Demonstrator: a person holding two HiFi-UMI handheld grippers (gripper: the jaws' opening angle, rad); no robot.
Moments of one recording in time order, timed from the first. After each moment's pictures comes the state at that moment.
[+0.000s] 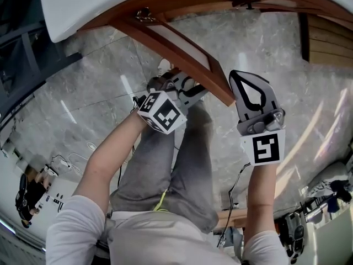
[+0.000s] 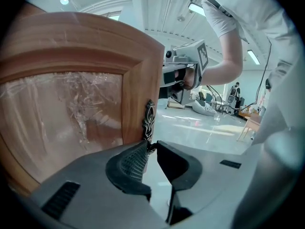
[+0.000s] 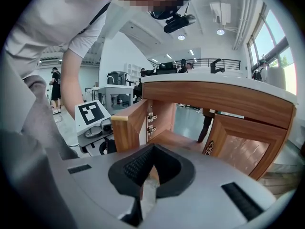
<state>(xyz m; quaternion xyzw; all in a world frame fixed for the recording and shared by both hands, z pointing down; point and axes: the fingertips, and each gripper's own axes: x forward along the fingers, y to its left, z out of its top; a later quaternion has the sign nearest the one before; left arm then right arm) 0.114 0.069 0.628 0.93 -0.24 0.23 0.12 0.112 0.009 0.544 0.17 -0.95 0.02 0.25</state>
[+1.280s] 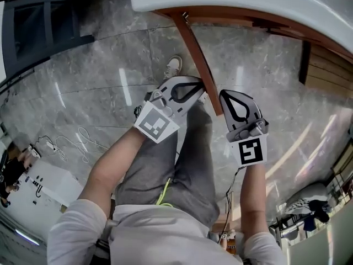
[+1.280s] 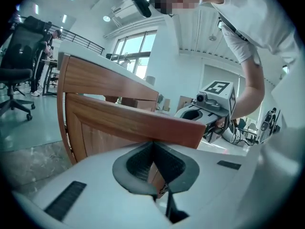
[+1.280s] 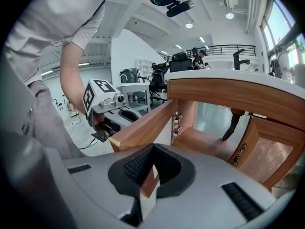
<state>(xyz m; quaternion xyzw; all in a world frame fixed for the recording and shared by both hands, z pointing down) 0.021 0.081 0.515 0.87 -0.43 0.13 0.17 0.057 0.081 0.516 0.06 -0.95 0.04 0.30</state>
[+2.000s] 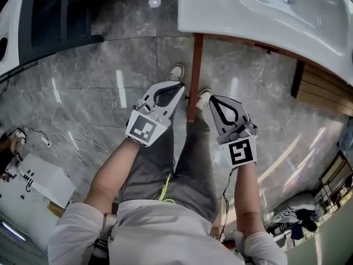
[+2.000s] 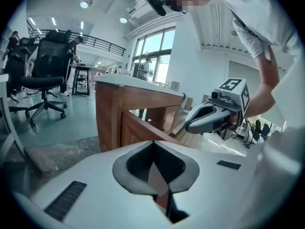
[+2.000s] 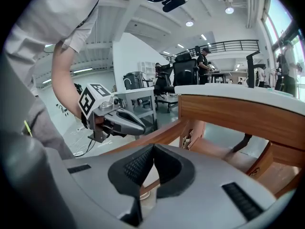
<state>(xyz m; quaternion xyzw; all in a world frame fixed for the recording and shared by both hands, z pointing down) -0.078 0.106 0.461 0.79 -0.56 0.15 0.21 -0.008 0.090 0.446 0.02 -0.96 0.05 0.27</state>
